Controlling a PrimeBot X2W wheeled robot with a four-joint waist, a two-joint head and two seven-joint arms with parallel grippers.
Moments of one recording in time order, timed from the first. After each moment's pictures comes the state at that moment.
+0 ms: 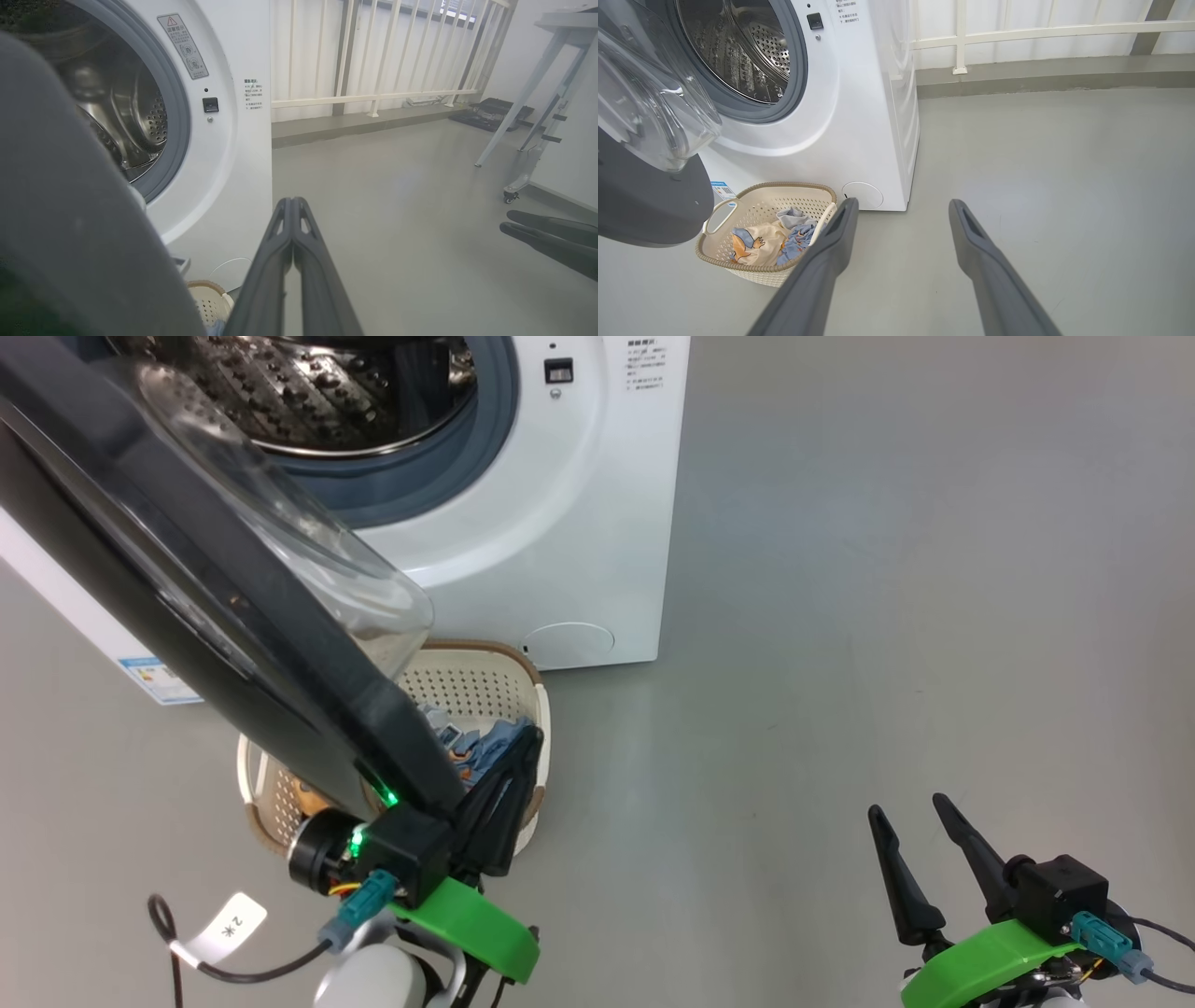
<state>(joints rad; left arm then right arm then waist) -0.30 0.05 -0.43 0.21 -0.23 -0.08 -0.26 -0.08 -0.12 0.05 0.26 0.23 0.12 -0.25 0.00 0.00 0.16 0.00</state>
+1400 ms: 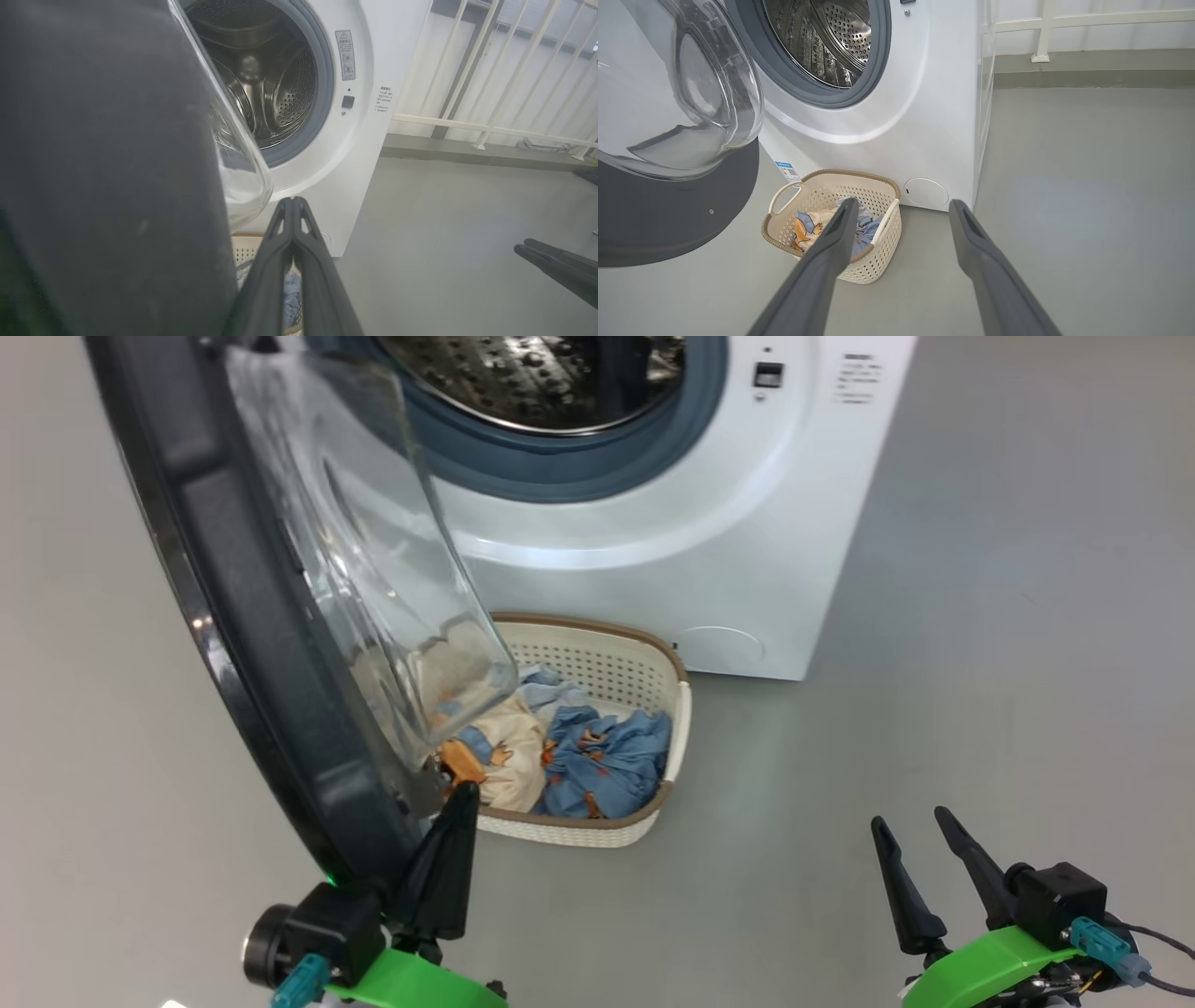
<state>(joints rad) -0.10 0.02 -0.32 0.08 -0.27 0.02 -0.26 -0.08 -0.12 0.05 0.30 0.25 0.12 -0.25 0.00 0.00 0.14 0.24</state>
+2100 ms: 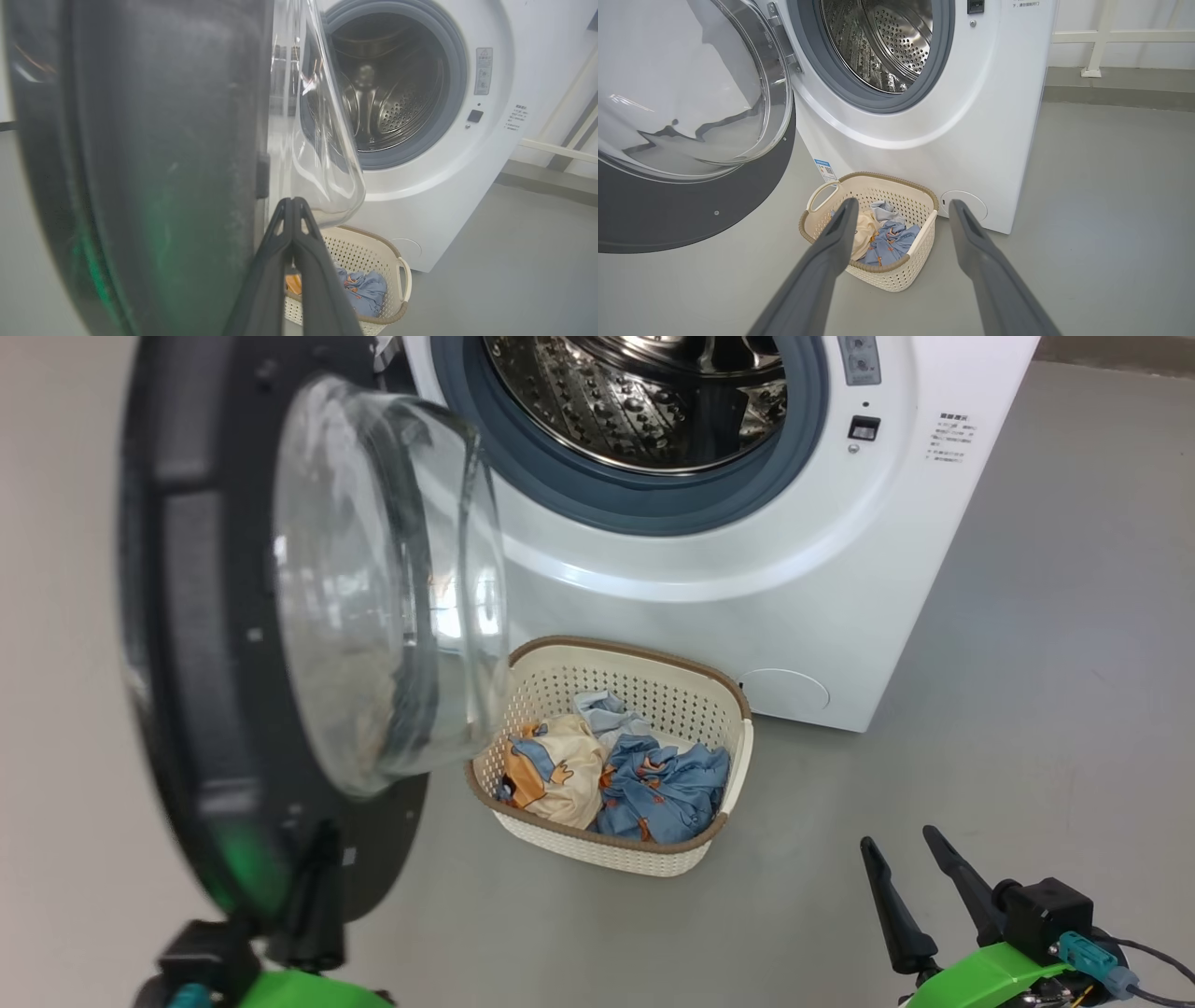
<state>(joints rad) -0.03 0.05 -0.15 0.12 -0.30 0.05 -0.26 -0.06 -0.12 0.07 0.31 0.25 0.12 -0.25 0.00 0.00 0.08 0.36</state>
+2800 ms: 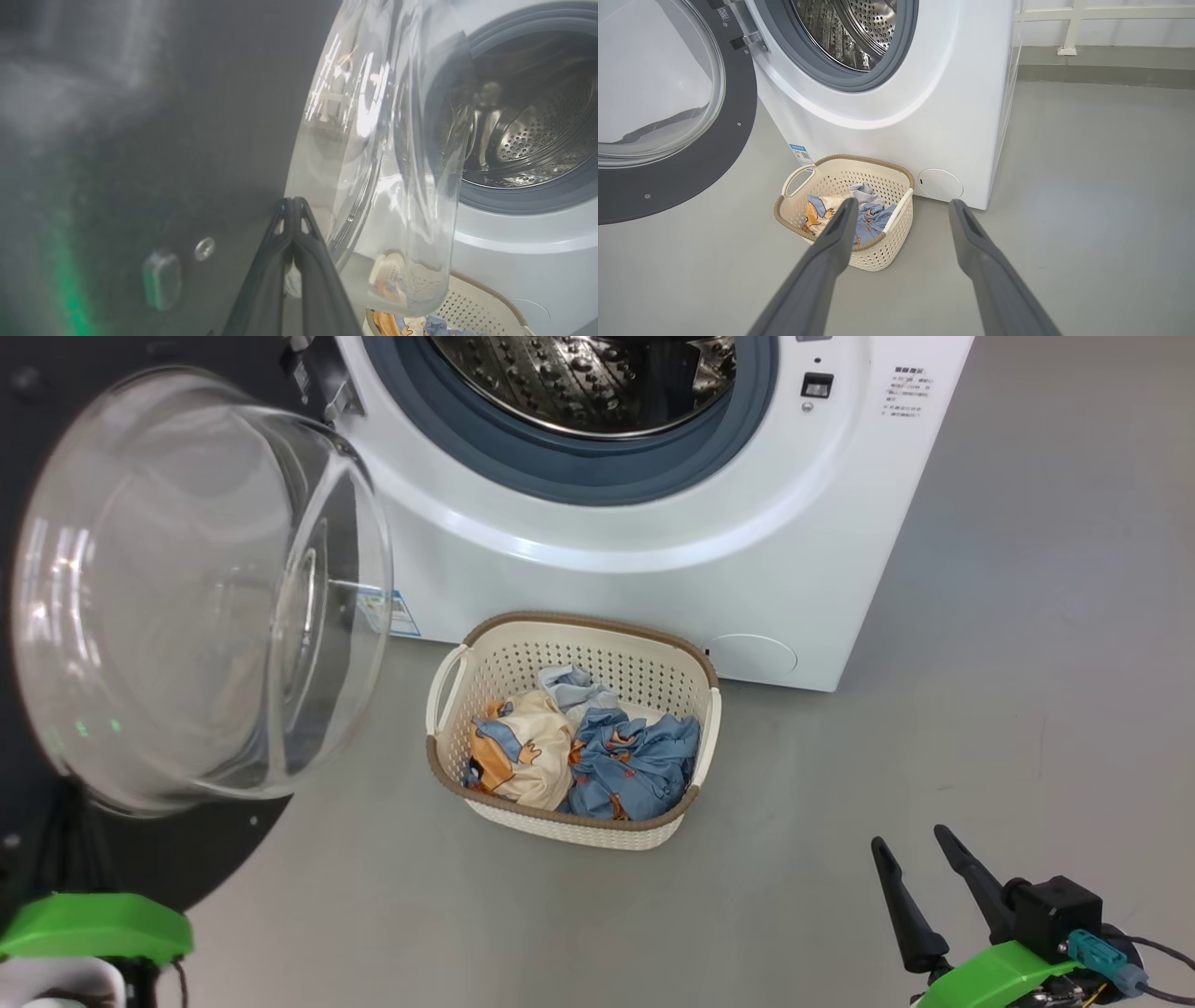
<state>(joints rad) -0.20 0.17 0.13 0.34 -0.39 0.09 -0.26 -0.06 -0.15 0.08 0.32 0.25 0.12 -0.25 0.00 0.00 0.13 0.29</state>
